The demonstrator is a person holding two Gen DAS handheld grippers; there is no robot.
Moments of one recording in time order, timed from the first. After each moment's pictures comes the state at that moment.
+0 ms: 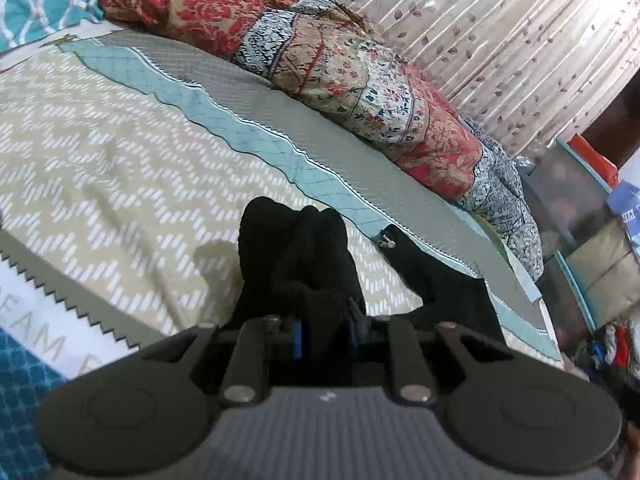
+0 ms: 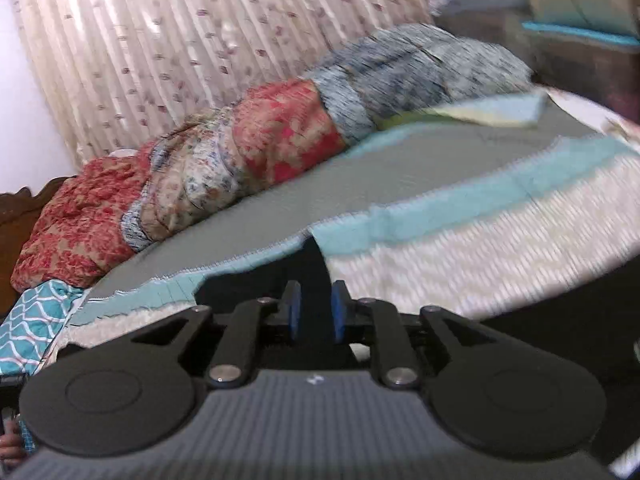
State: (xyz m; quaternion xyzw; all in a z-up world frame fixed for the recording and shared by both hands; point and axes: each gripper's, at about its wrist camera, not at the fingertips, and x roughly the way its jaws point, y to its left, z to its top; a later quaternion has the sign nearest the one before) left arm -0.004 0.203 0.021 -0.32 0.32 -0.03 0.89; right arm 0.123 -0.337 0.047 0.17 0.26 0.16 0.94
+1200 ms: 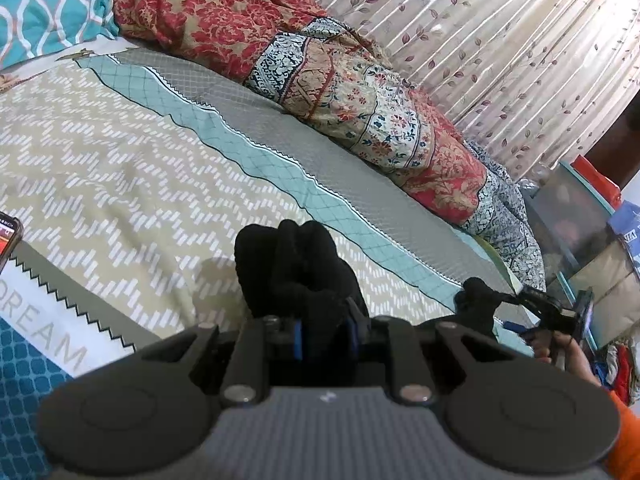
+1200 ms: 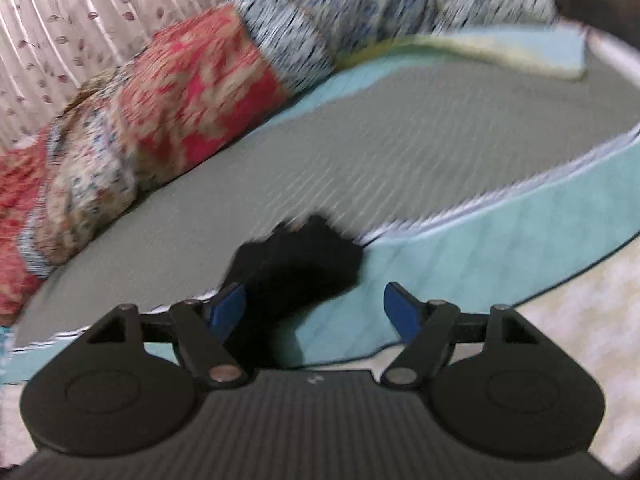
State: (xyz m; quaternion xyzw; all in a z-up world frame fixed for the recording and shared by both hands) left arm -0.012 0.211 0.028 -0.32 0.29 -0.01 0.90; right arm 0.336 -0.278 -0.023 0.20 0.39 0.07 0.90
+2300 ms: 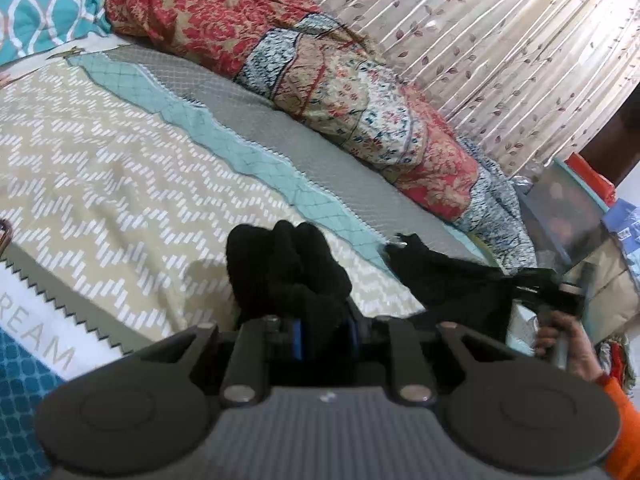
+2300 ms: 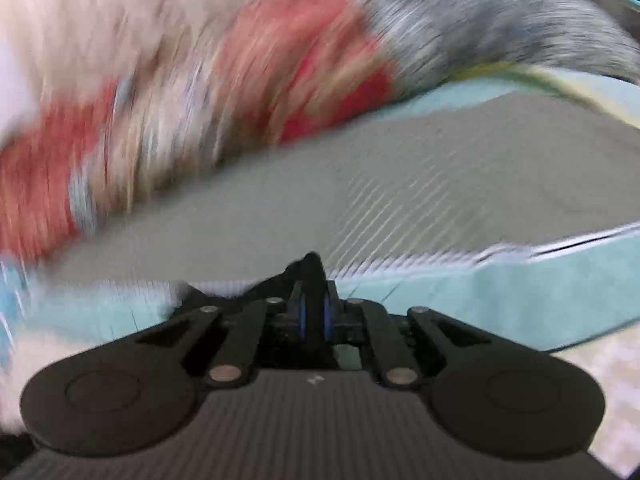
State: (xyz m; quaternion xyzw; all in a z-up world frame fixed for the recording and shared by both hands) left arm -0.005 0.209 0.034 -0.32 0.29 -0.03 0.90; right arm 0.319 -0.237 0.029 0.16 0.35 0.14 0.91
